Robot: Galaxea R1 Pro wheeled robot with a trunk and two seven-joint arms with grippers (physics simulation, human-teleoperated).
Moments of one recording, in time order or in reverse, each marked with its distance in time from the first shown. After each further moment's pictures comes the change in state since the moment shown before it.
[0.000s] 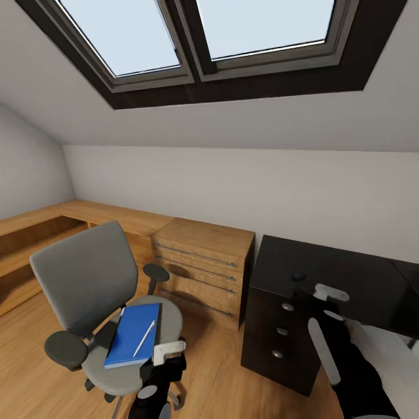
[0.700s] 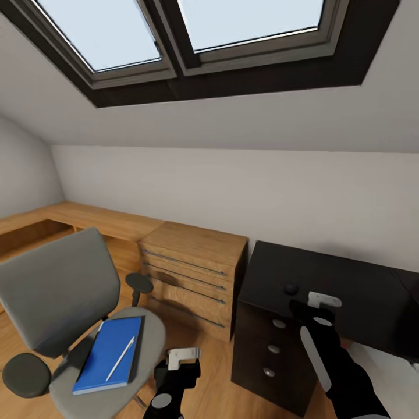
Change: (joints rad) left arm 0.000 0.004 -0.132 0.029 -0.002 -0.026 0.005; right arm 0.001 0.005 0.044 0.104 0.095 -0.021 -0.010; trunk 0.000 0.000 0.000
